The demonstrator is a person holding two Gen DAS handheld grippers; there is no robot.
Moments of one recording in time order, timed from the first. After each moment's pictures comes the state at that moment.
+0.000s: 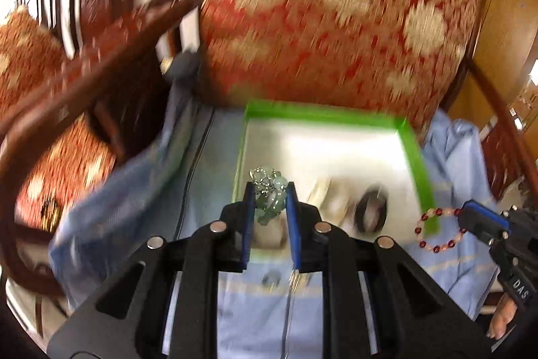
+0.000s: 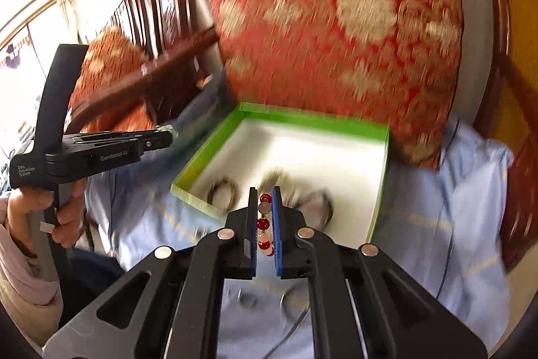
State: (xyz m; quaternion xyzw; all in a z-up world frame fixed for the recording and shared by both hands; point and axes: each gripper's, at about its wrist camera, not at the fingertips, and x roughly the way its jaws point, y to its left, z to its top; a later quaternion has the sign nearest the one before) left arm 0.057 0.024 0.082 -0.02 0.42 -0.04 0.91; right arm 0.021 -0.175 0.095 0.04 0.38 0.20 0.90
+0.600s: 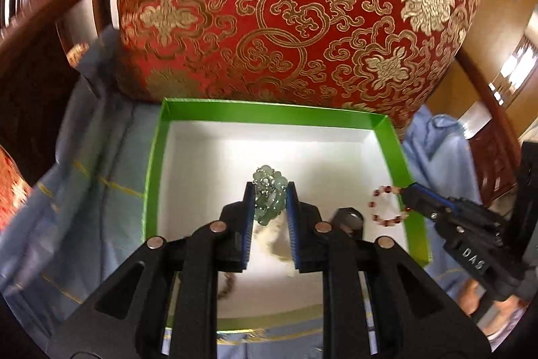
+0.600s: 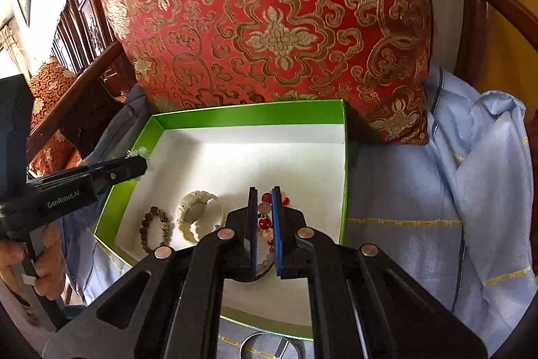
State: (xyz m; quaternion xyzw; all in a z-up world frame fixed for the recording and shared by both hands) left arm 0.126 -0.006 0.029 -0.07 0.47 -0.13 0.87; right arm 0.098 -0.209 0.021 0.10 0.43 0.10 0.89
